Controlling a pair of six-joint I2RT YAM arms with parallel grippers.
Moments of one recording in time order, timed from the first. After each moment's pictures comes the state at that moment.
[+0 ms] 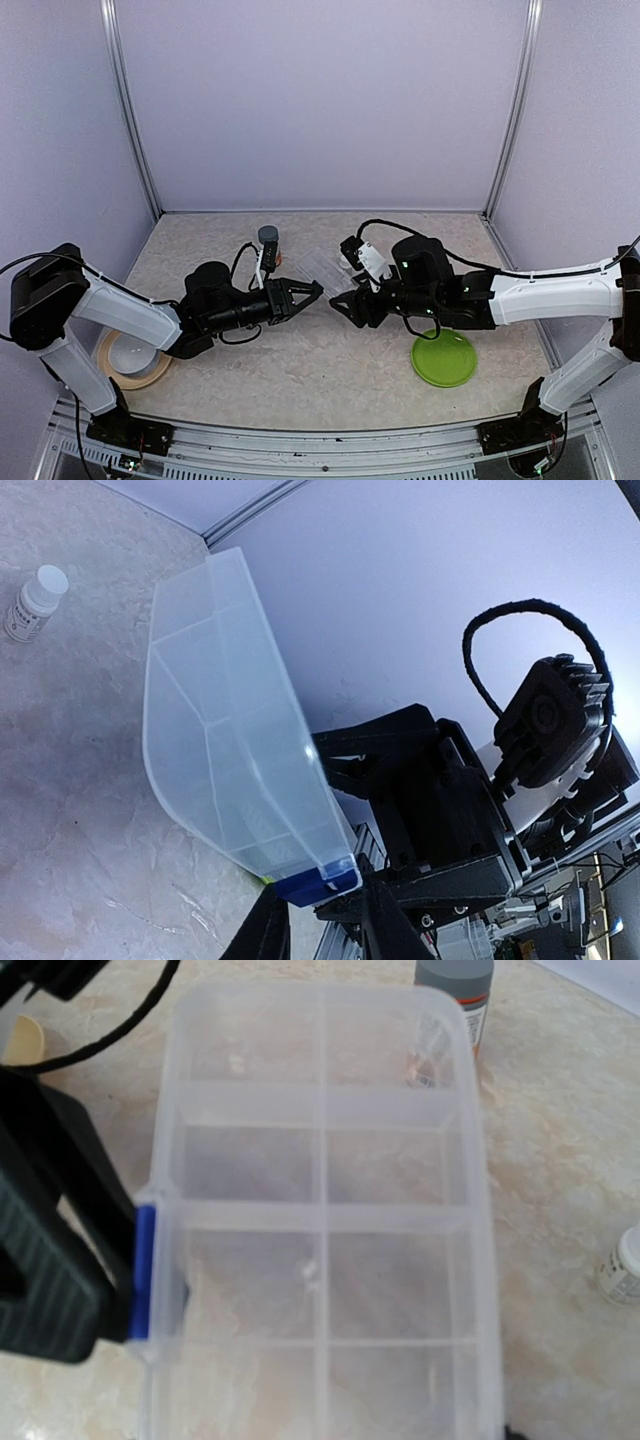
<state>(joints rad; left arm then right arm) -0.90 1.62 0.60 0.99 0.29 -1.00 1.00 1.44 0.87 0.11 0.06 0.07</state>
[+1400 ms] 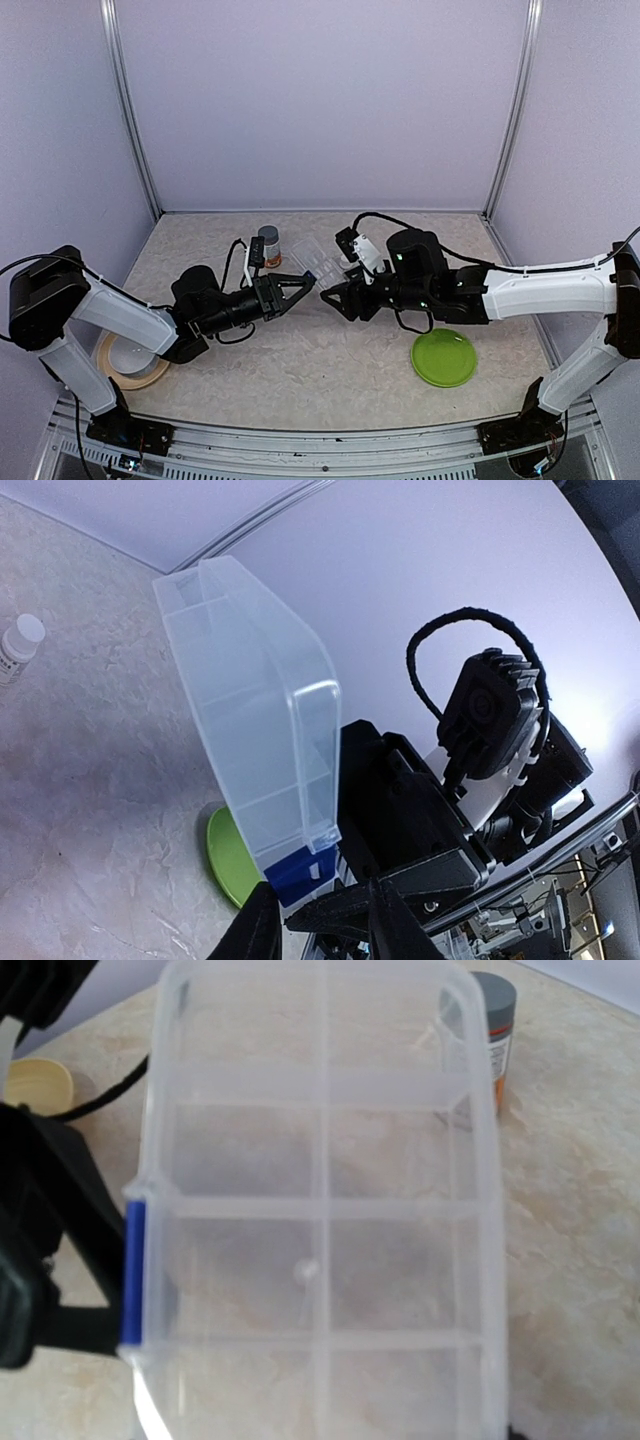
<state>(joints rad) -0.89 1.61 0.54 1.18 0.28 -1.02 0.98 1.49 0.93 0.13 0.02 0.13</state>
